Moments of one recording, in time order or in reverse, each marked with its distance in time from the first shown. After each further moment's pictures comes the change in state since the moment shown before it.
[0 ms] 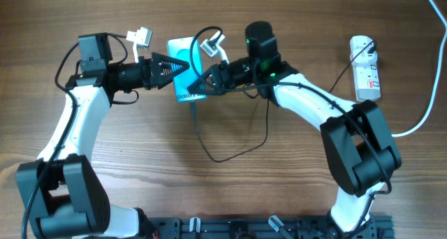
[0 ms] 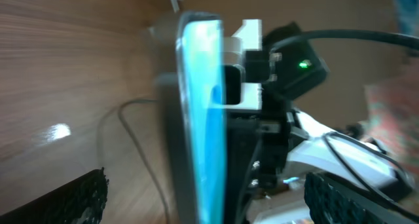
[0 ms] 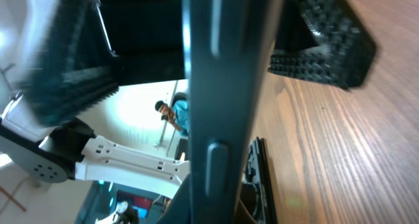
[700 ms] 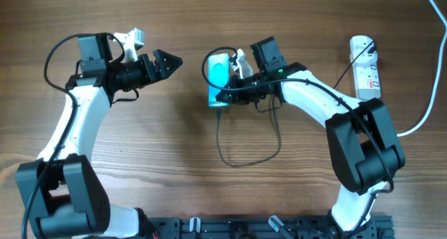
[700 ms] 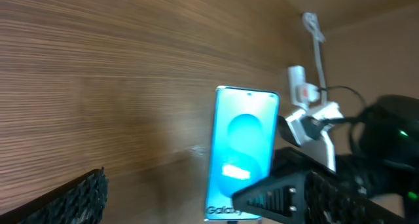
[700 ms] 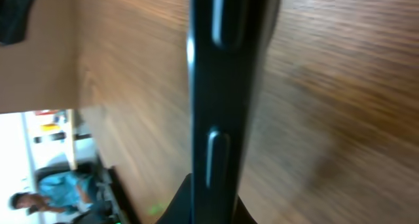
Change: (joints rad) left arm 0.000 0.000 0.000 0.000 -0.570 0.000; right arm -0.045 0.000 0.001 -0.729 0.638 -0.506
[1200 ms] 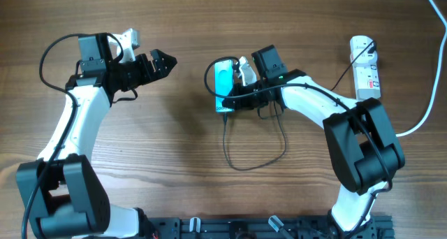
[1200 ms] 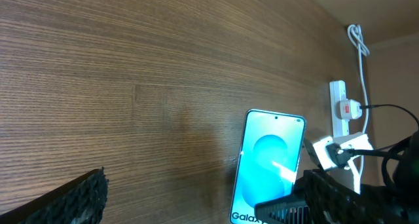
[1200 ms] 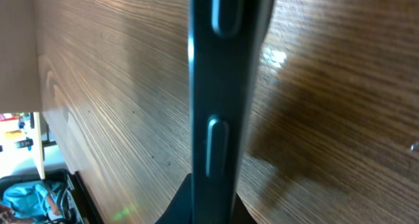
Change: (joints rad) left arm 0.000 0.000 0.000 0.000 -0.134 0.000; right arm 0.000 0.000 -0.080 0.045 0.080 -0.032
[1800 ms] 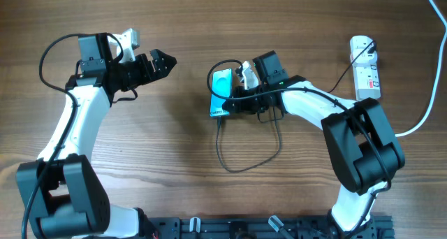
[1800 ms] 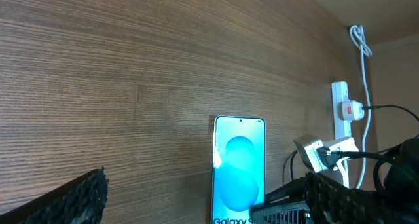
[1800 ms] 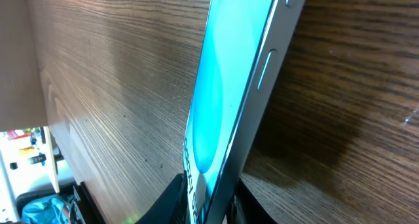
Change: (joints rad) left arm 0.000 0.000 0.000 0.000 -0.007 0.000; right arm 0.001 0.000 -0.059 0.073 0.006 0.099
